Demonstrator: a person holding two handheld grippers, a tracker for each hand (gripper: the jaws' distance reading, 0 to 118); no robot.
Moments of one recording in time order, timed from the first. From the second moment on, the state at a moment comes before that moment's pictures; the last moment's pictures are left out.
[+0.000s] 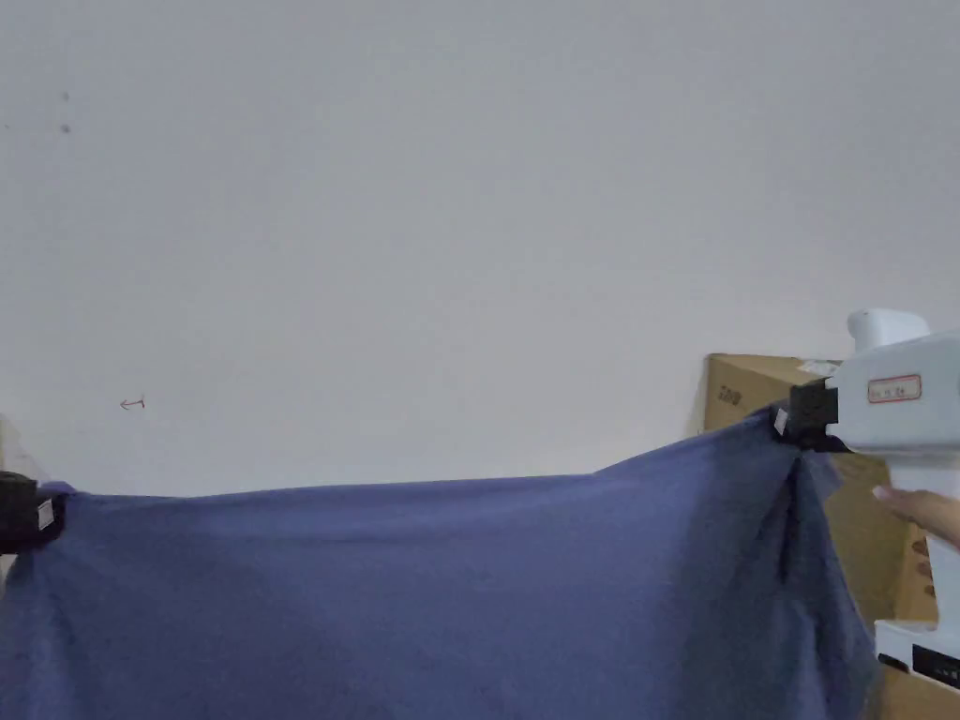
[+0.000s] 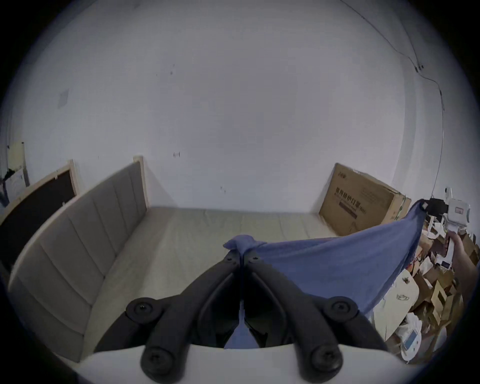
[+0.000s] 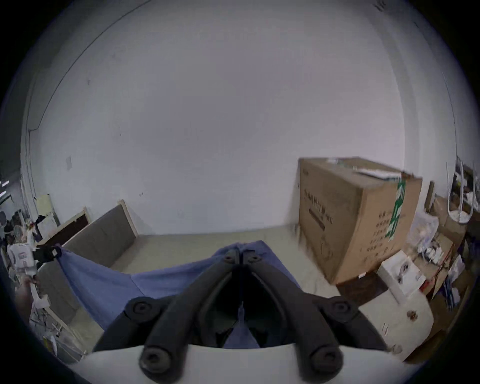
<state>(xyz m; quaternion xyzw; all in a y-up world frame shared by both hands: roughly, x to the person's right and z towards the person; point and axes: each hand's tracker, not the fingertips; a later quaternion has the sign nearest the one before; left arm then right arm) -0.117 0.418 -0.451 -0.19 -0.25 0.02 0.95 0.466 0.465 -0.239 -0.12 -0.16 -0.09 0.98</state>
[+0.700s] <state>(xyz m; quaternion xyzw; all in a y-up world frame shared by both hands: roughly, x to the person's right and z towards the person) -0.045 0.508 -0.624 -0.04 -0.15 0.06 0.99 0.503 0.560 -0.417 -0.03 -0.20 -0.06 0.98</state>
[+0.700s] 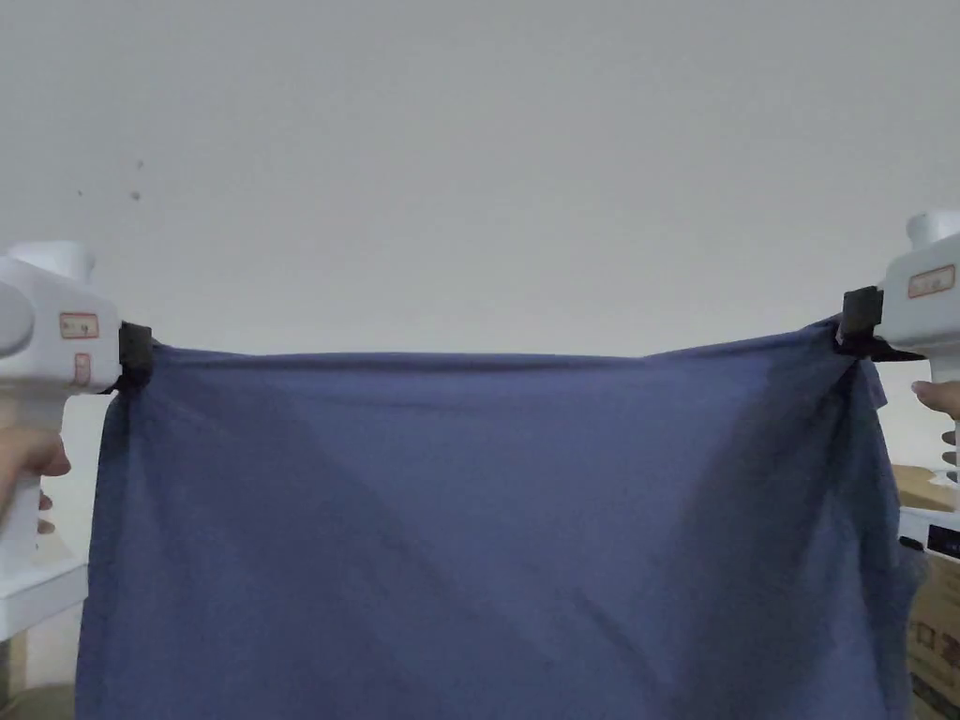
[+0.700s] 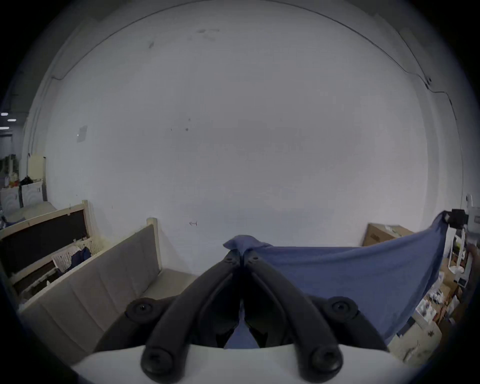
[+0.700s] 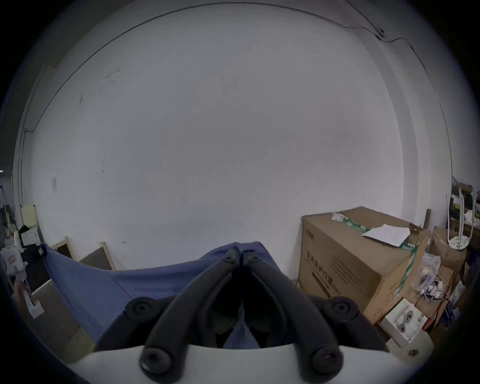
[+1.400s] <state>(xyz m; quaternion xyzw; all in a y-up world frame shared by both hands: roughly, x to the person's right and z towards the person) -0.047 0.105 -0.628 -0.50 -0.18 -0.01 0.85 0.522 0.115 -0.419 -0.45 -0.19 -0.11 0.87</state>
